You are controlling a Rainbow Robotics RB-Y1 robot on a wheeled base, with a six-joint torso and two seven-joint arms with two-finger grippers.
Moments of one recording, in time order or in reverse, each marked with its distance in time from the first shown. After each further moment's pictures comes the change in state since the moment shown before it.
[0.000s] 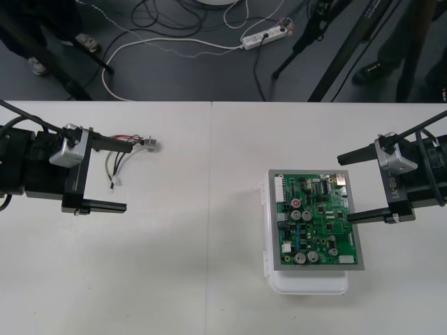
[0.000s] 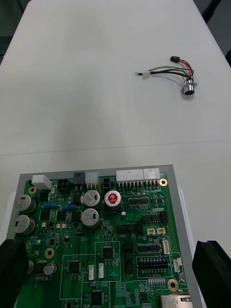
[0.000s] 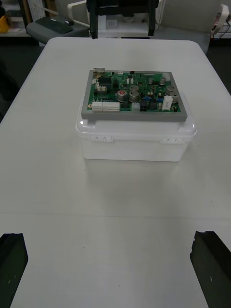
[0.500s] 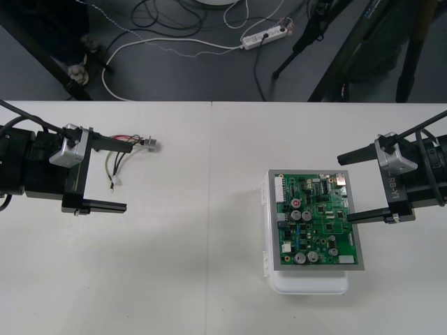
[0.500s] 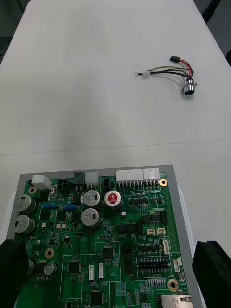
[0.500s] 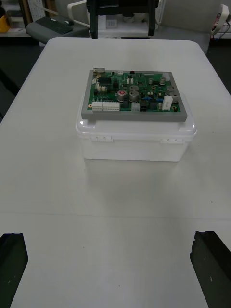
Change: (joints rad) right arm 0.000 0.000 0.000 0.000 0.000 0.000 0.000; left arm 0.000 0.000 0.000 0.000 0.000 0.000 0.000
